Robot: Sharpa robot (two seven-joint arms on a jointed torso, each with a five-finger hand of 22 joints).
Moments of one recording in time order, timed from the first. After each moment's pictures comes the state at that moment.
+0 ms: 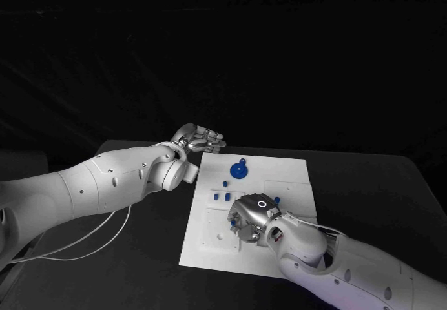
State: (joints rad) left arm 1.29 -0.64 -0.13 1.17 -0.31 -0.41 0.21; left_hand 1.39 -0.05 0.21 -0.11 0.06 1.05 0.14 0.07 0.06 1.09 0.14 0.06 0.06 1.20 0.11 0.07 0.09 0.07 1.07 0.09 0.07 0.27; right arm 0.82 -0.54 0.15 1.55 -2.03 -0.21 -0.34; right_hand 1.23 -0.19 0.53 -0.13 0.07 1.21 0.09 0.07 0.07 1.24 0.06 0.06 0.06 1.42 -0.04 0.82 0.74 0.12 1.47 -0.07 0.27 1.14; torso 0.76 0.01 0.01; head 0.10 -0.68
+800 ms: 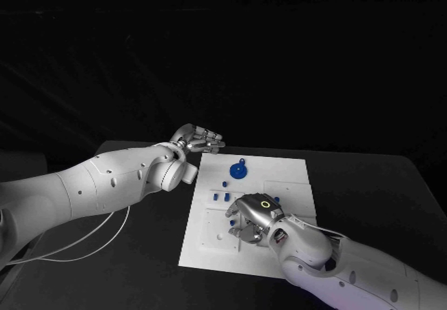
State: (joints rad) left arm 1.29 -0.64 -0.13 1.17 -0.31 -0.41 0.21; left_hand 1.39 -0.05 0.21 -0.11 0.06 1.05 0.14 0.07 0.06 1.09 0.14 0.06 0.06 1.19 0.11 0.07 0.09 0.07 1.07 0.09 0.07 0.26; right arm 0.82 -0.57 0.15 1.58 -1.99 -0.31 -0.32; right_hand 1.29 -0.24 0.40 -0.10 0.09 1.13 0.08 0.07 0.07 1.11 0.09 0.06 0.06 1.41 -0.02 0.82 0.68 0.16 1.47 -0.04 0.25 1.10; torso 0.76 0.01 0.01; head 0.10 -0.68
